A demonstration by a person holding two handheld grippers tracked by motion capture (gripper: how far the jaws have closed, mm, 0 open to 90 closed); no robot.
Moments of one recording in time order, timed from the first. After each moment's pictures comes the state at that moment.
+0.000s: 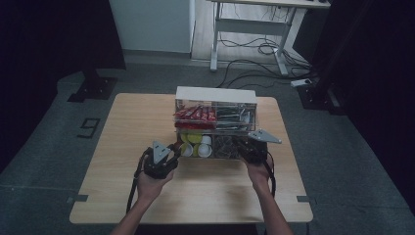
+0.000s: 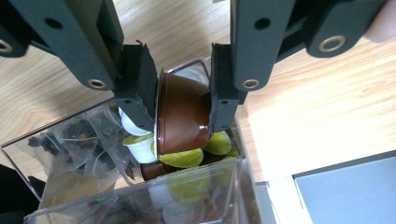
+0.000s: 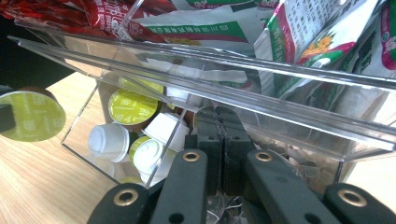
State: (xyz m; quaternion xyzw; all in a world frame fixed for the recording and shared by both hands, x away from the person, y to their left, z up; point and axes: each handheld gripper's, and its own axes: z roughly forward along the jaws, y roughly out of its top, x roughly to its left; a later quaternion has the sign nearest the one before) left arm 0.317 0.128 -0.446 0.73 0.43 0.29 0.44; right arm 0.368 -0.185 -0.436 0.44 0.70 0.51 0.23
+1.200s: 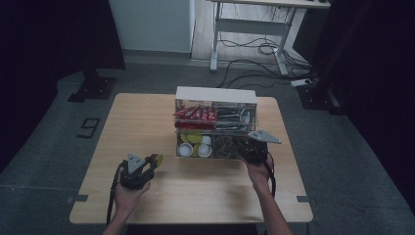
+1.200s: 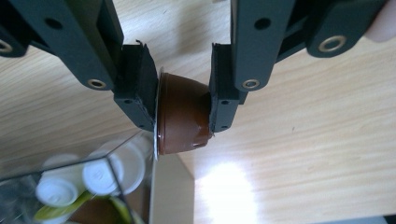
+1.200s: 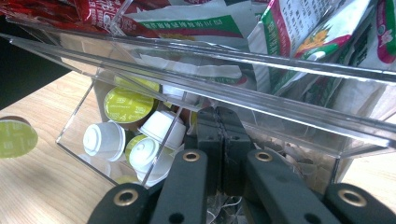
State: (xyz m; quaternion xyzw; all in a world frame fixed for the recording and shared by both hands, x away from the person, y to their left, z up) left arm 0.302 0.198 -0.492 0.72 0.49 0.27 0.40; right arm 0.369 -0.186 -0.439 0.44 0.70 0.51 0.23
